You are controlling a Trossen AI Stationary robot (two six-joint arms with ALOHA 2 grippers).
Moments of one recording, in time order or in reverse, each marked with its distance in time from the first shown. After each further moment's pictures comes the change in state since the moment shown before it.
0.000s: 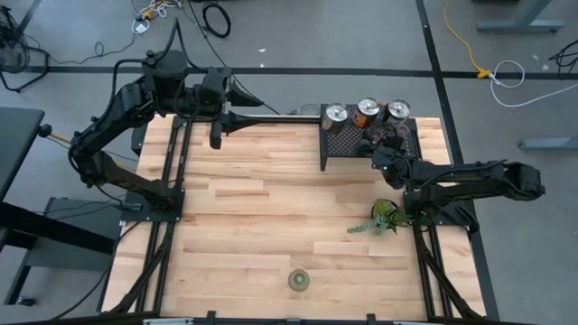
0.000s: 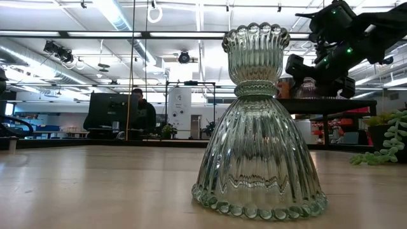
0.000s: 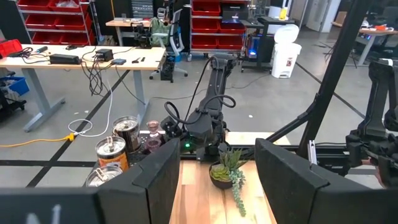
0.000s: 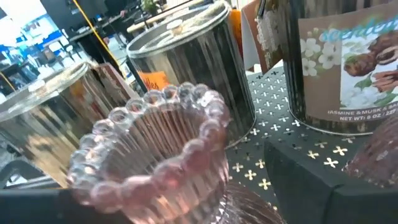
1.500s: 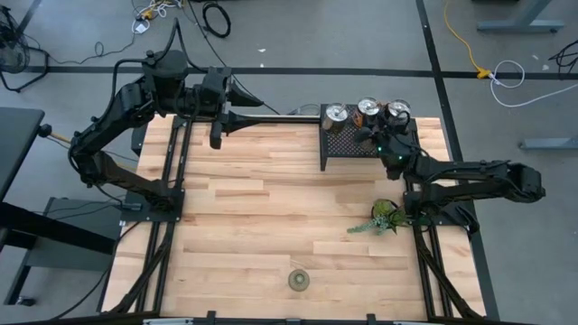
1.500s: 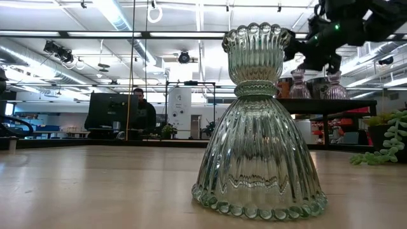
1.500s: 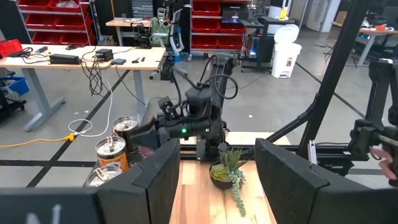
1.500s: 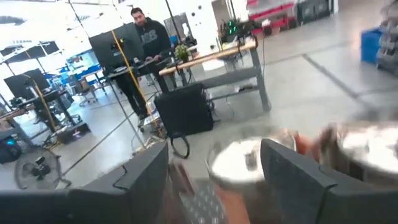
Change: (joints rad) left arm 0.000 0.000 0.000 0.000 0.000 0.001; right arm -0.031 -0.010 0.084 0.352 -0.029 -0.449
